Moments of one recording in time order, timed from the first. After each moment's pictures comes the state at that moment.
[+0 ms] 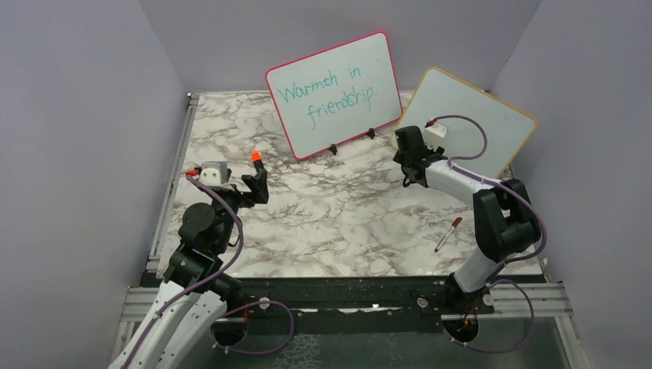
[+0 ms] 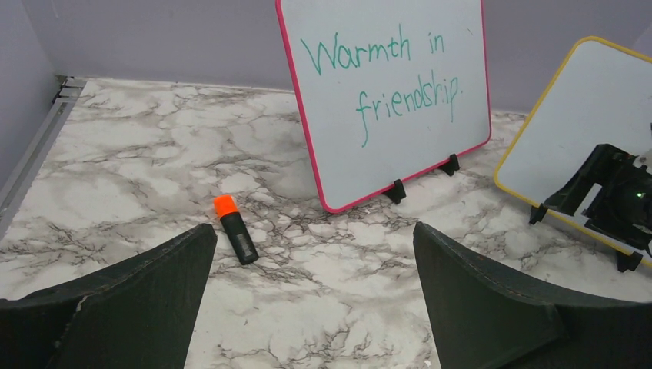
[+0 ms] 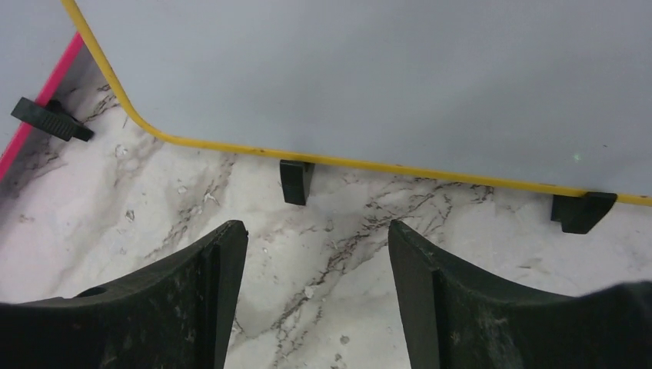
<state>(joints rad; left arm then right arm) -0.46 0.41 0.55 -0.10 -0.30 -0.20 0.36 1.64 0.99 -0.14 0.64 0.67</state>
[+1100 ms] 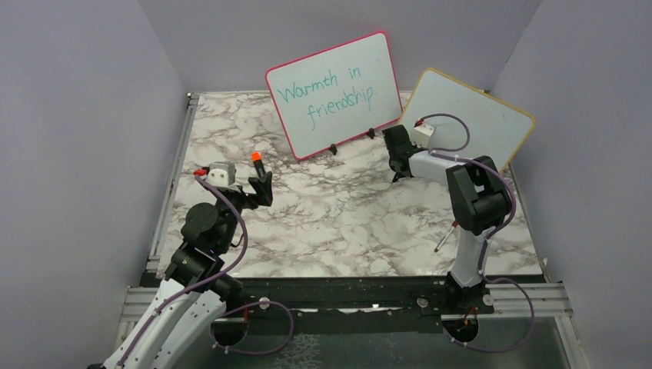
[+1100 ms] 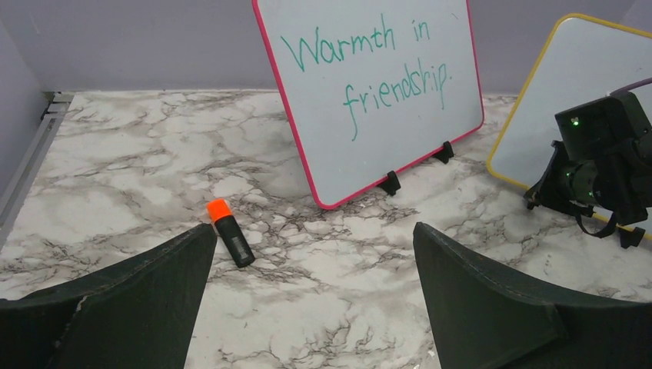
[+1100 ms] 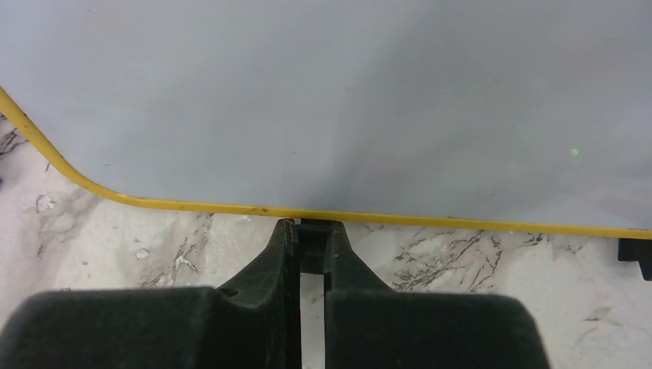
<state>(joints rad) -0.52 0.42 0.55 -0.09 -0.31 -0.14 0.38 1.95 1.19 -0.16 0.74 0.71</state>
